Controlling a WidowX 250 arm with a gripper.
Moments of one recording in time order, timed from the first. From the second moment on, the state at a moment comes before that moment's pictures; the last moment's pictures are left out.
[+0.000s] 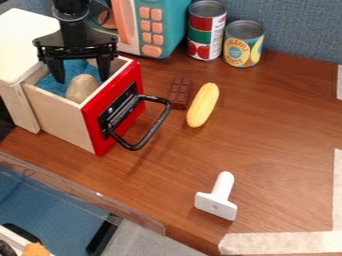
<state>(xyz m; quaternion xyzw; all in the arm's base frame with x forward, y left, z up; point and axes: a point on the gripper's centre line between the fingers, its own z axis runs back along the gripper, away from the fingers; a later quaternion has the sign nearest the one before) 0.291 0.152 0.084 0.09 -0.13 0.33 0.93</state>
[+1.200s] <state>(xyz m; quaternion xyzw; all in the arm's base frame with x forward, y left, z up) 0.283 0.170 0.067 -0.01 -0.06 0.44 0.90</state>
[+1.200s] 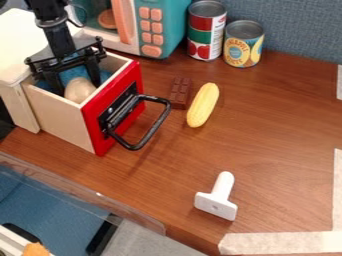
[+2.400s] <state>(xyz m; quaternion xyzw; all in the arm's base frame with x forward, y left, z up) 0.294 0.108 0.152 0.01 -0.16 0.21 0.96</state>
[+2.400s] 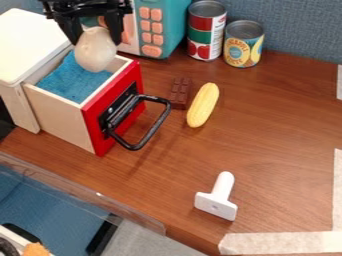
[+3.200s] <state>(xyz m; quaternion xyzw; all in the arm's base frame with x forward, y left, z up) 0.283 0.004 0.126 -0.01 -0.14 0.08 0.99</state>
